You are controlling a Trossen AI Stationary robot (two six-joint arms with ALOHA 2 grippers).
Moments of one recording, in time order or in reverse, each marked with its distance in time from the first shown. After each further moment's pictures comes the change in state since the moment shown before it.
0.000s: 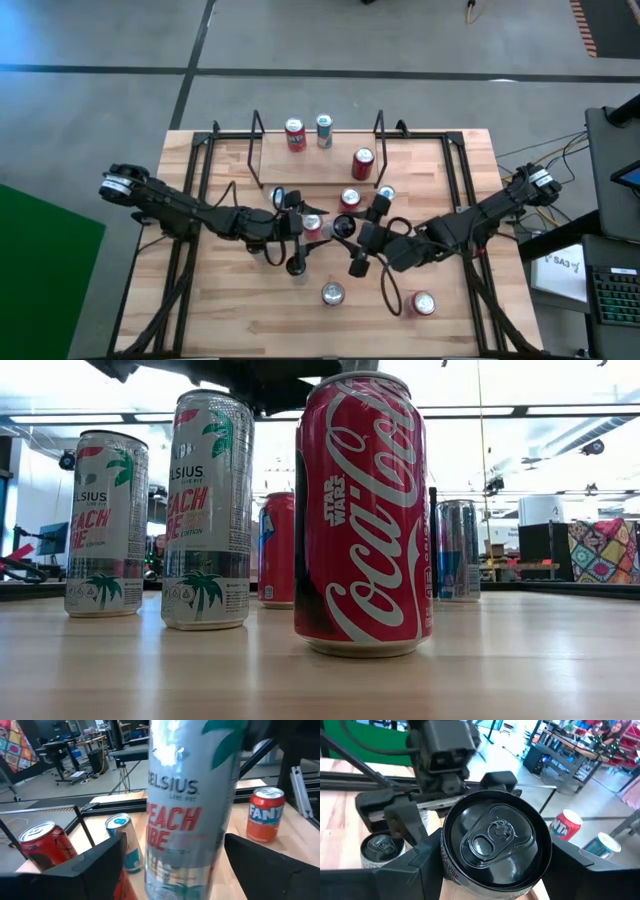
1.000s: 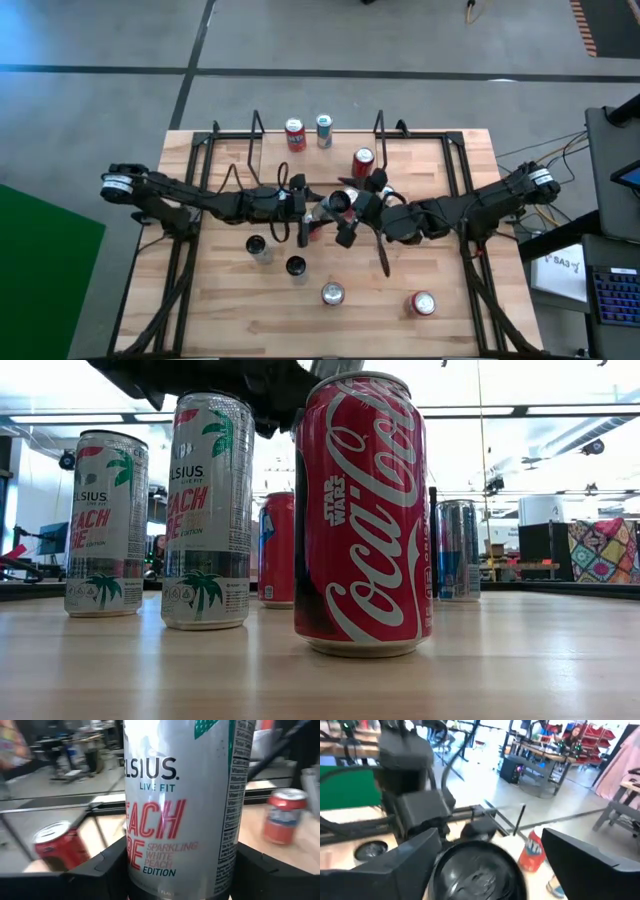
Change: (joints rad) left arm 0.169 -0.009 -0.005 0.025 0.222 0.020; right arm -0.143 -0.002 0.044 0.153 0.006 -0.043
